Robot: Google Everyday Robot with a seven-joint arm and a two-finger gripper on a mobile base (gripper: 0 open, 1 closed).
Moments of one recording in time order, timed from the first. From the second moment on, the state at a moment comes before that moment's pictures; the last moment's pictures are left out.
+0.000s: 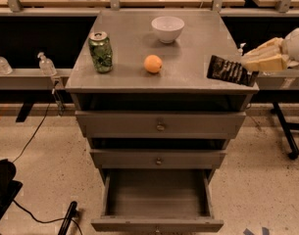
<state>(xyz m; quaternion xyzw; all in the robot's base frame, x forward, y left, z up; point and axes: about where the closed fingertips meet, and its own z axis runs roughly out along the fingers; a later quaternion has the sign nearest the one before) 0.601 -0.272 0.923 -0.56 0.65 0.24 0.45</state>
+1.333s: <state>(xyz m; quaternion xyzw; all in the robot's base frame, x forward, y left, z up) 0.559 -0.243 0.895 -0.55 0.59 0.21 0.56</state>
